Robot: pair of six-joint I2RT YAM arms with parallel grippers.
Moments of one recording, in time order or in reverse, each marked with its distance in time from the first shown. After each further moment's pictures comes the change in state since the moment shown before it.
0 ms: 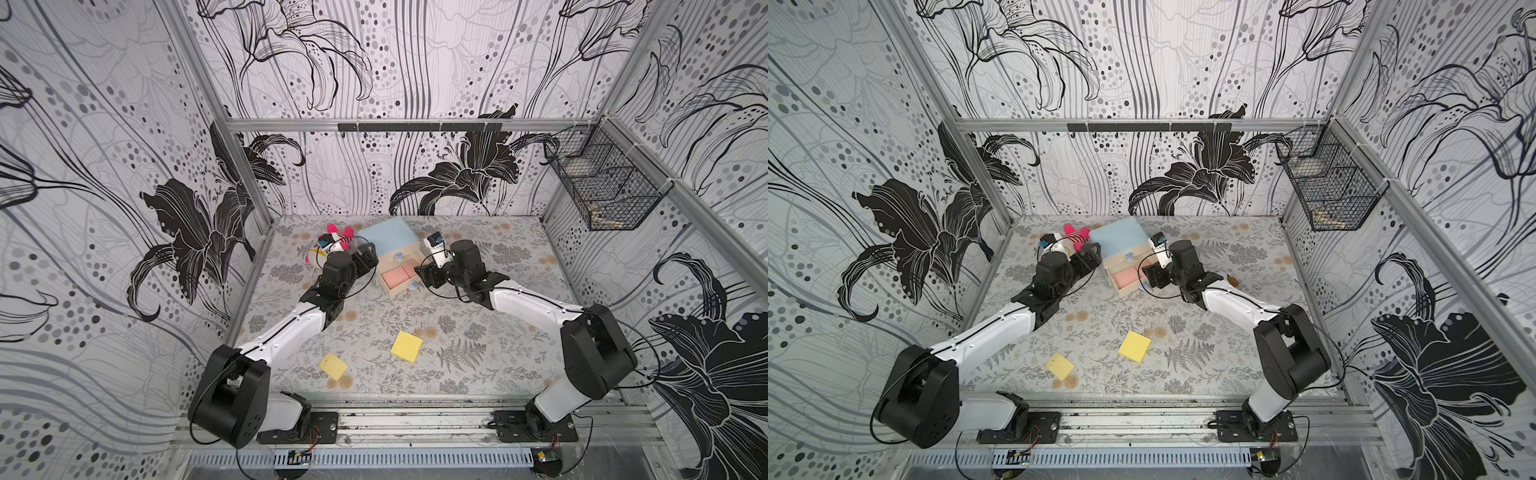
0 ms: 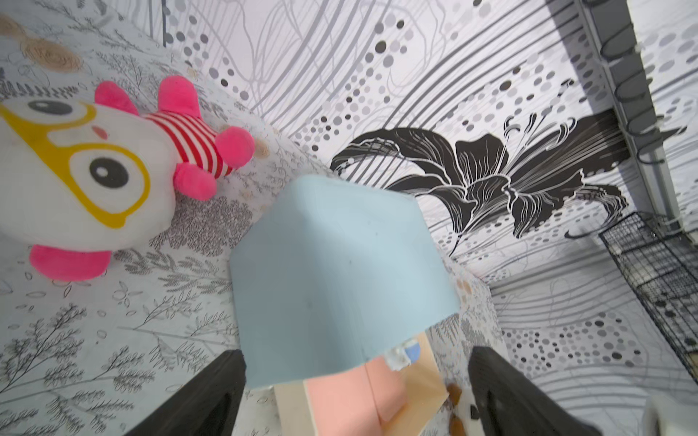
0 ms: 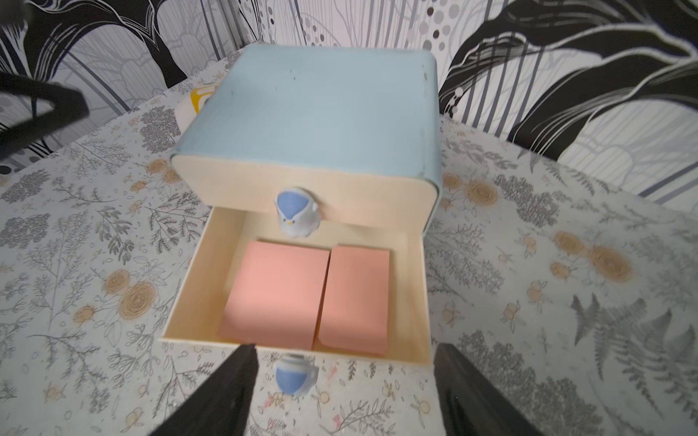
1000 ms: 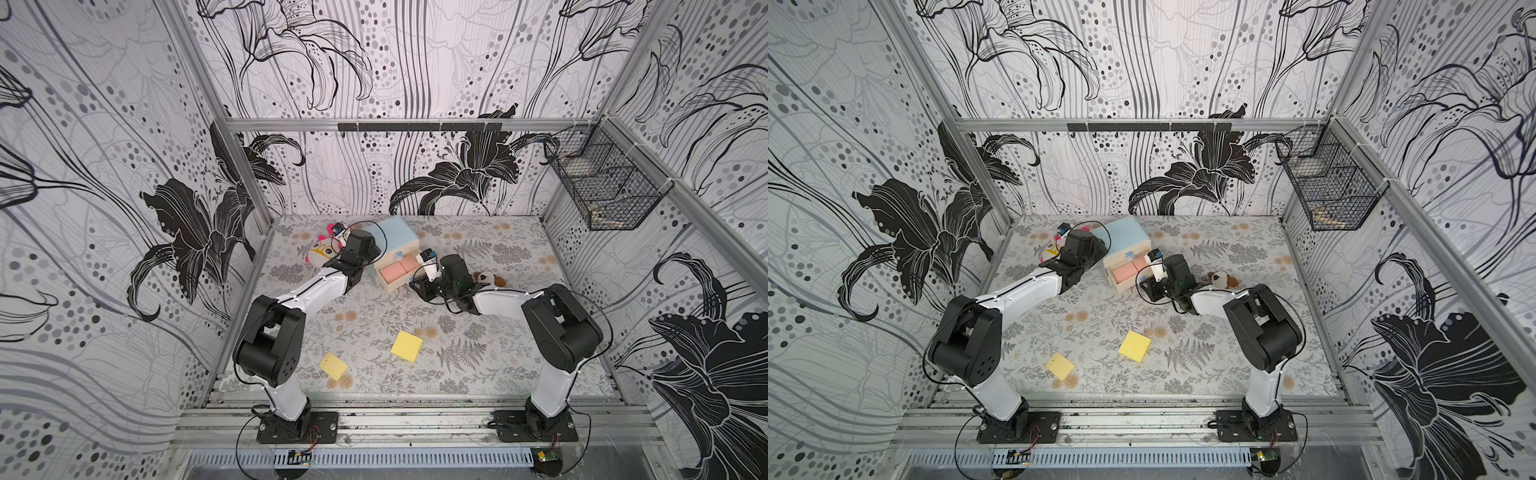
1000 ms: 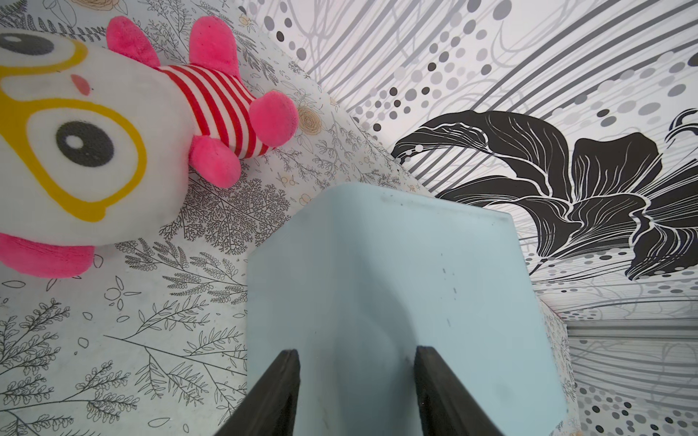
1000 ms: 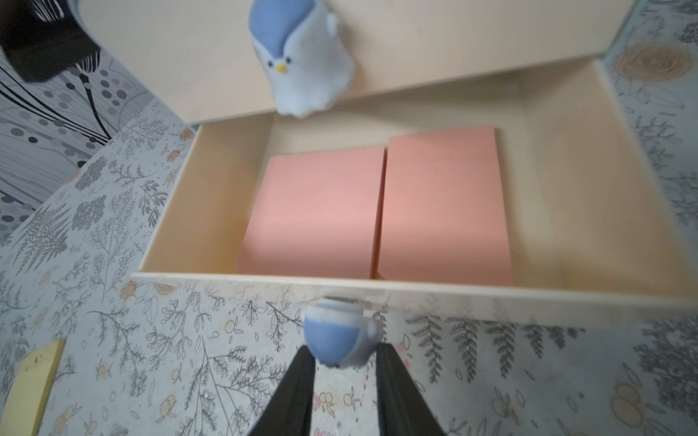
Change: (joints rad) left arm 0.006 0.317 0.291 -0.227 -0.063 -0.092; right arm 0.000 0.245 0.006 0.184 -0.183 0.154
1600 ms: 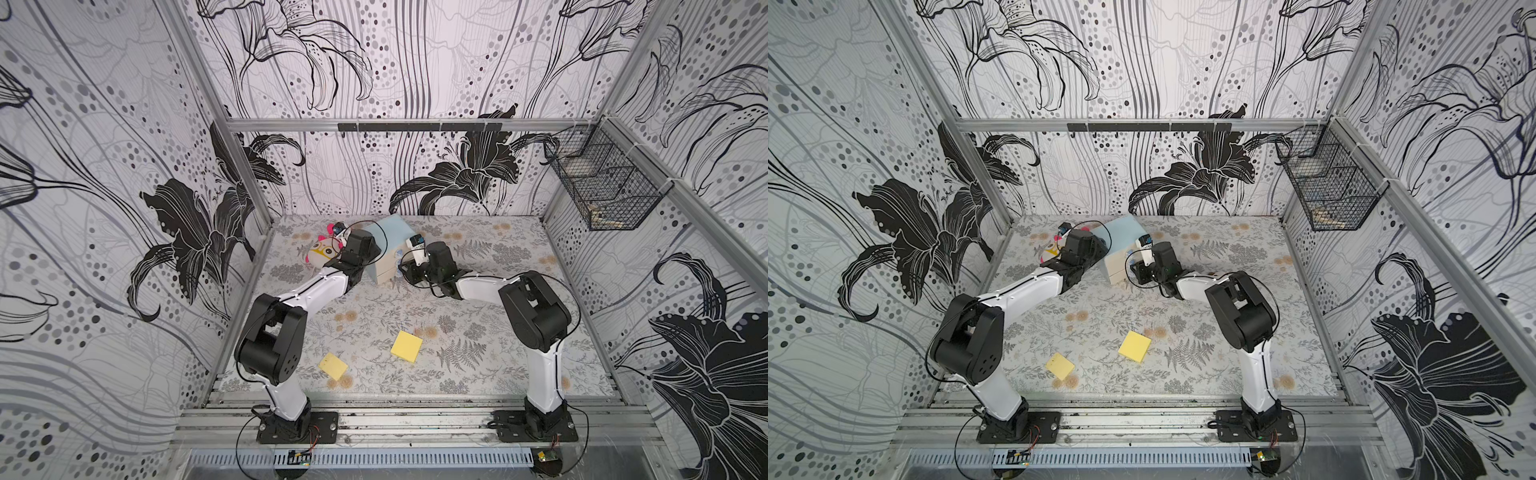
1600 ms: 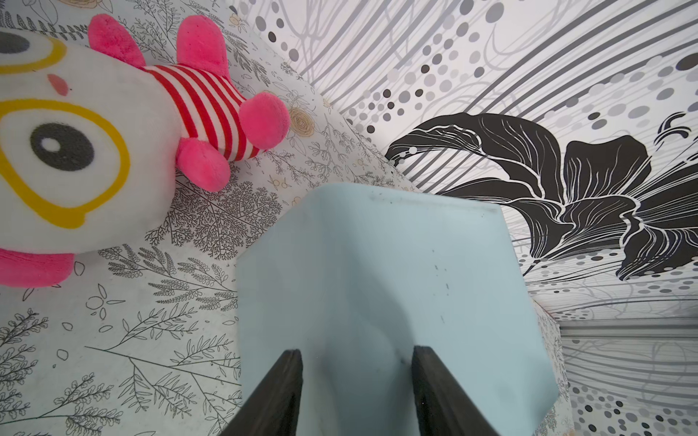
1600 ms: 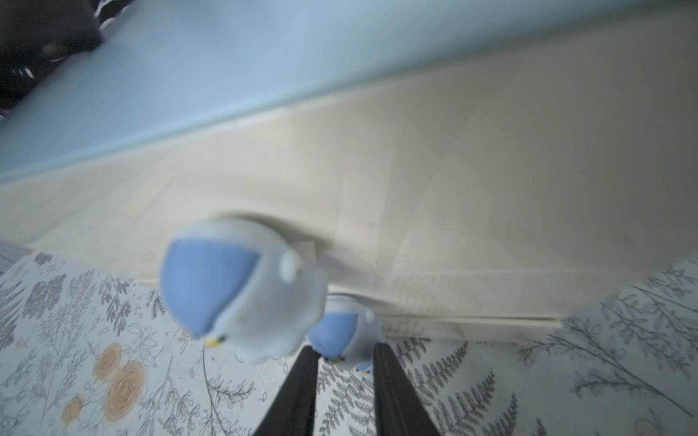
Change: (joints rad) left arm 0.000 0.015 0.000 0.036 0.011 0.000; right arm 0.006 0.203 0.249 0.043 0.076 0.049
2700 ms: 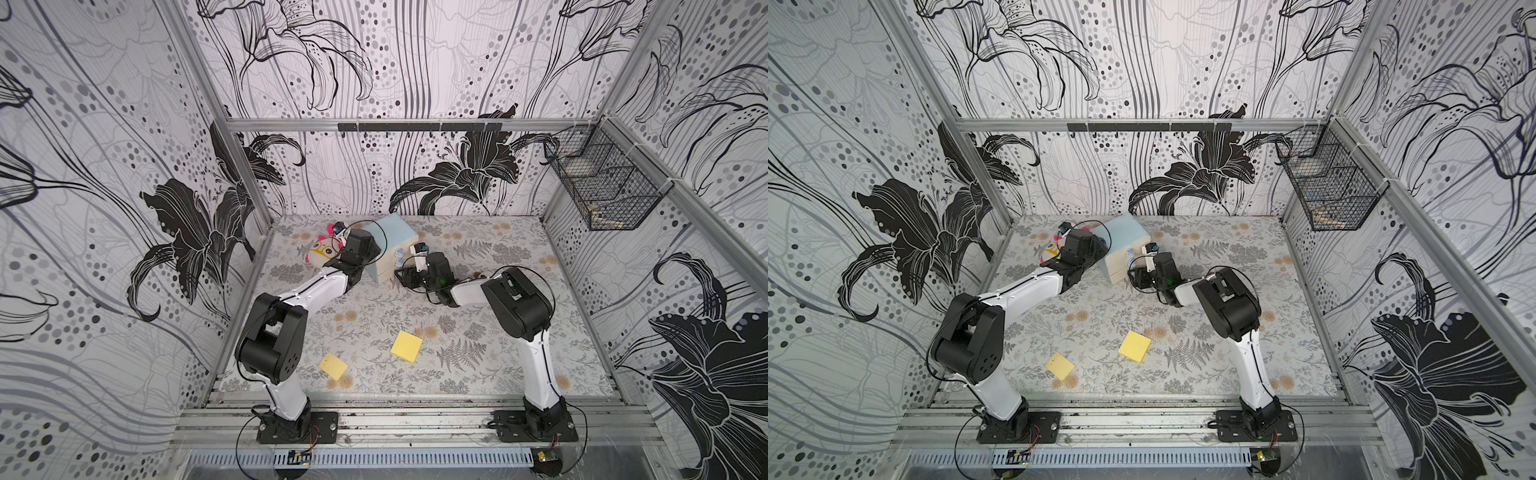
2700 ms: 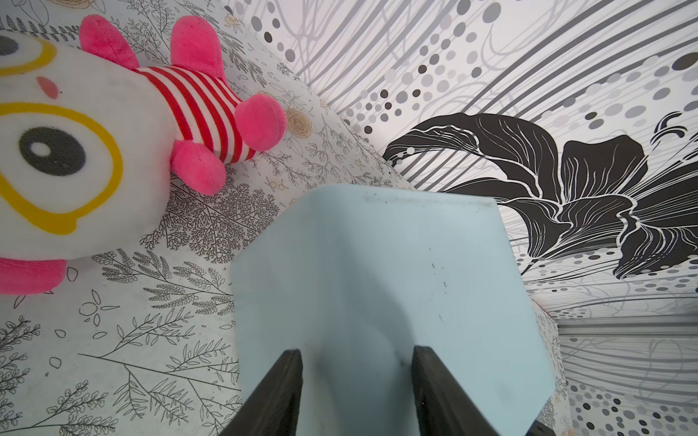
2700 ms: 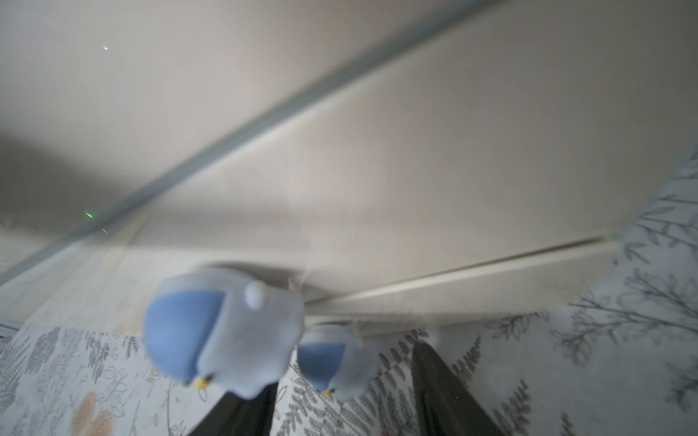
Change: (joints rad) left arm 0.002 0.004 0.000 0.008 0.017 0.008; right arm -0.009 0.163 -0.035 0.237 -0.028 0.205
